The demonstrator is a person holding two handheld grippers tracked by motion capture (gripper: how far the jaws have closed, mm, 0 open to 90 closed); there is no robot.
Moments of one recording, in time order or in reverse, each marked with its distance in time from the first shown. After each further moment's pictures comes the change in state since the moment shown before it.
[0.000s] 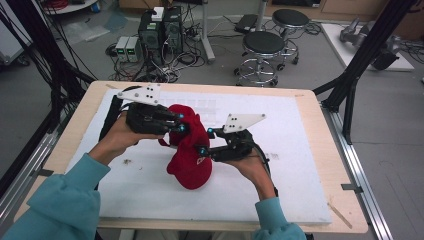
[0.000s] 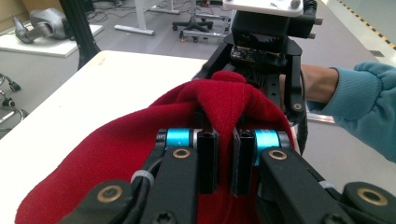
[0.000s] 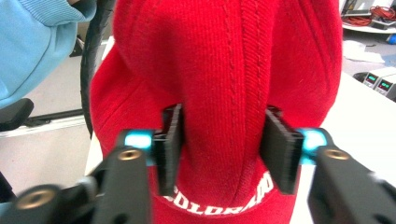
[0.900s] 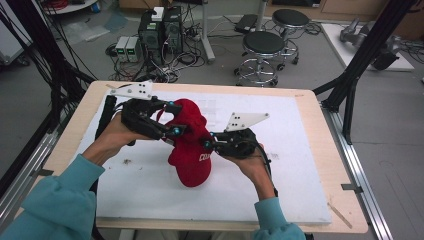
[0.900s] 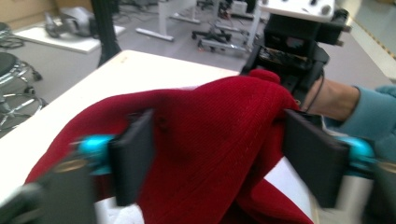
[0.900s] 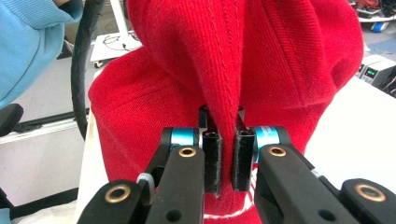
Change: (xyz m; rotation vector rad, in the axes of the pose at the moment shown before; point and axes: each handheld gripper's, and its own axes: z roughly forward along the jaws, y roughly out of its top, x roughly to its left) left arm 0.007 -0.010 -0.012 -0.063 0.098 -0.109; right arm 0.000 0.002 -0.008 0.016 -0.049 0.037
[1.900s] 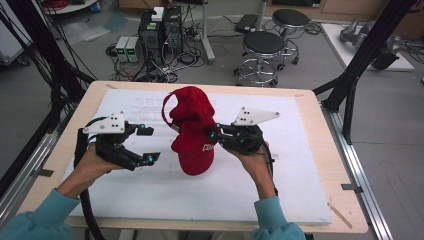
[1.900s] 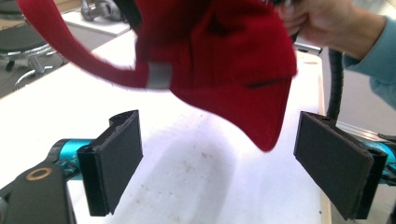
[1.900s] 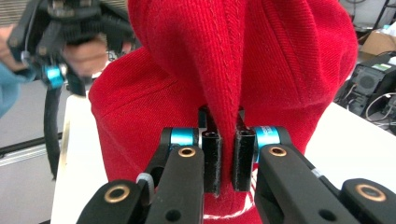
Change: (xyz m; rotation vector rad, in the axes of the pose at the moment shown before) left arm -0.029 -0.082 -0.040 0.033 0.117 -0.023; right arm -0.001 0.008 -0.014 -0.078 -0.112 0.025
